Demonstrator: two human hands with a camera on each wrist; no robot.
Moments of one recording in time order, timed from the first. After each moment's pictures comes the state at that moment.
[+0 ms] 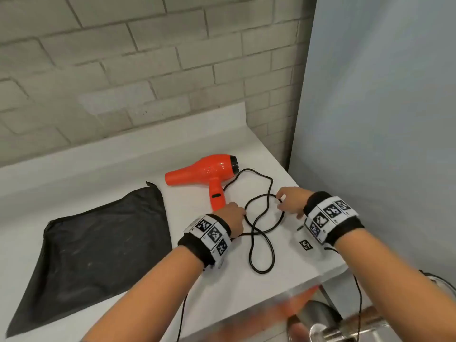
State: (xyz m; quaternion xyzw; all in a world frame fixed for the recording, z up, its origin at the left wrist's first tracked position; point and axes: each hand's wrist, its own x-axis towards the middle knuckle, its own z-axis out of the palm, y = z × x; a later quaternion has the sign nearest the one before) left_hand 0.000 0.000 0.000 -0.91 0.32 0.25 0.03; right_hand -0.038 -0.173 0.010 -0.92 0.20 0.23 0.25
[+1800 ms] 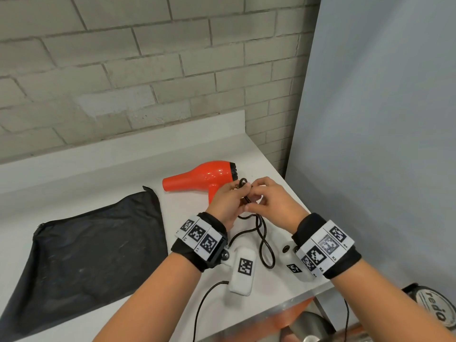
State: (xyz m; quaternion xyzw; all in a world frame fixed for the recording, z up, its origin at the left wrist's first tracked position) left_hand -0.001 -0.008 0.041 -0.58 0.05 0.30 -0.76; right_hand -0.055 -0.124 0.038 -0.91 -0.01 -0.05 0.42
